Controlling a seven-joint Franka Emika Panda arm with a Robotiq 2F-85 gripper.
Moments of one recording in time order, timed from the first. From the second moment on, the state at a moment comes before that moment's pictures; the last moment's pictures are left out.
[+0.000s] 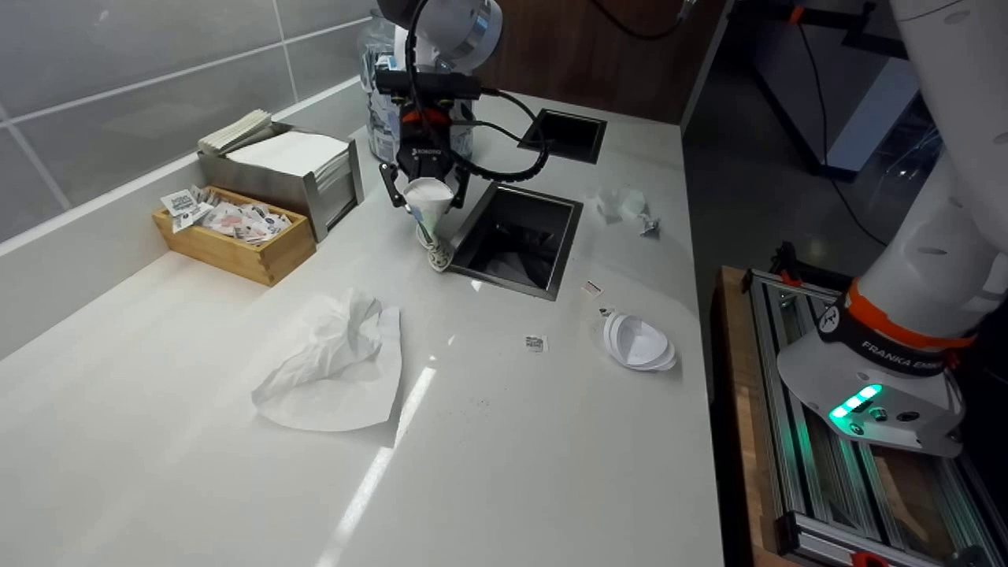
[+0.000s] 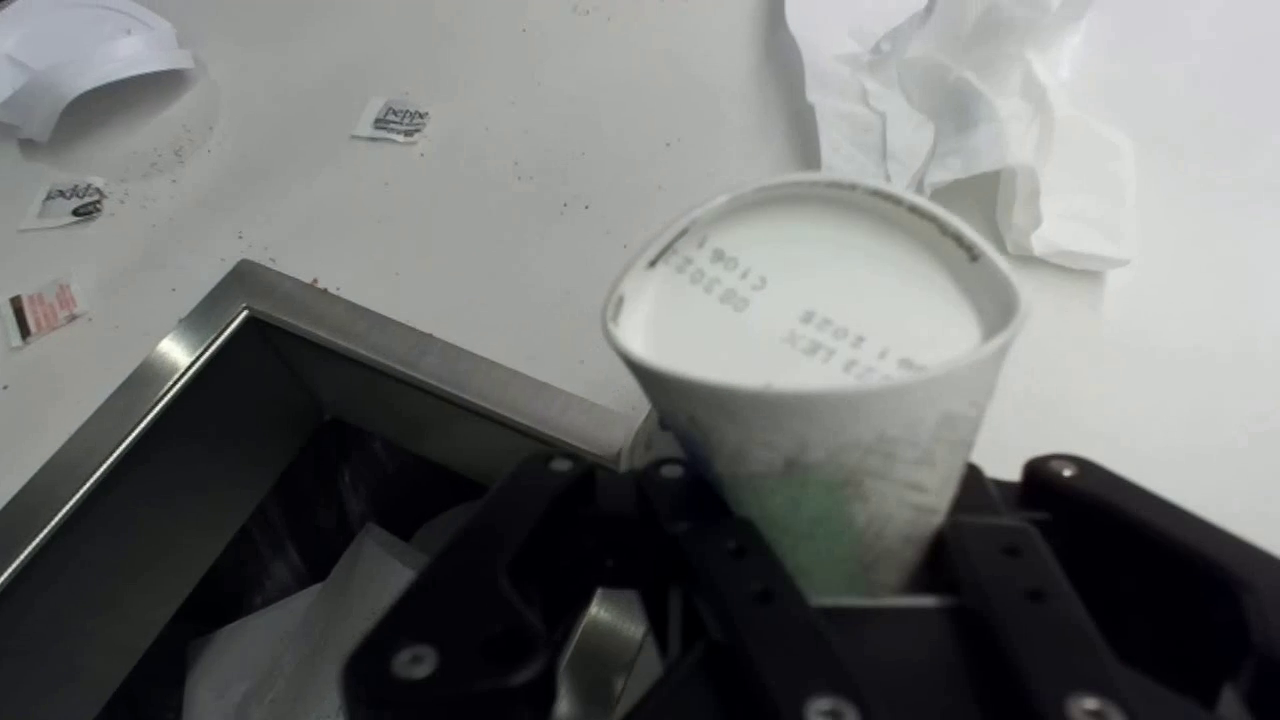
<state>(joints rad) -0.14 0.78 -0.04 -1.36 0.68 1.51 0.70</state>
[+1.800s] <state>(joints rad) -0.12 0.80 -0.04 -1.36 0.72 1.50 0.68</state>
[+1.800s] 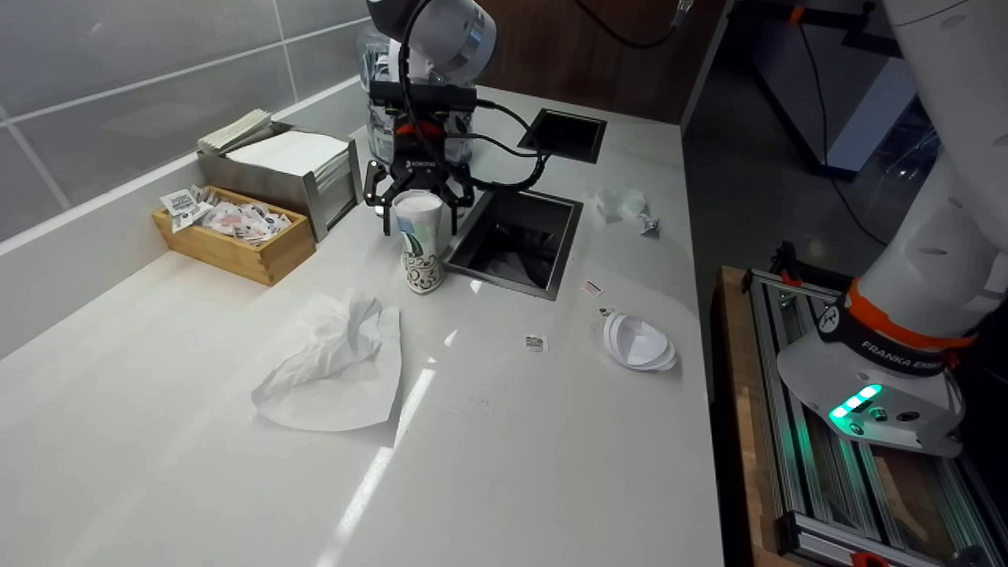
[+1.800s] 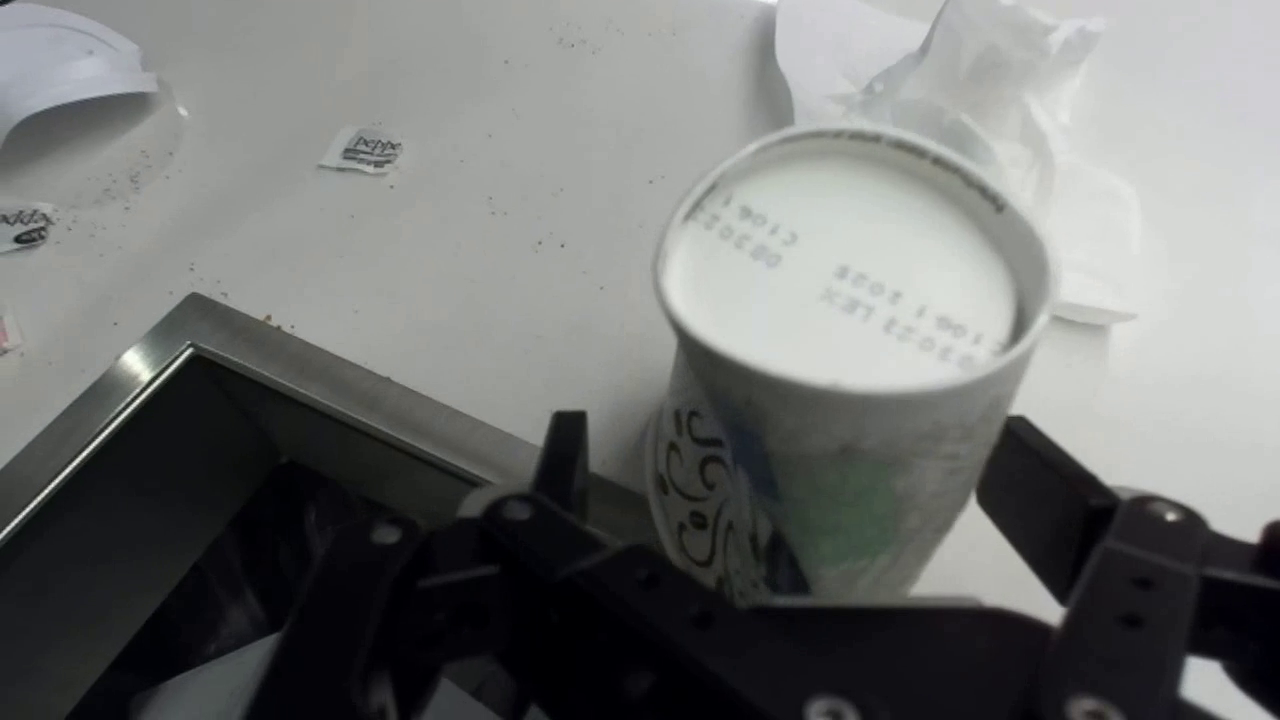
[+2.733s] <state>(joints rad) -0.12 0.82 -0.04 -1.36 0.72 1.50 0.67</state>
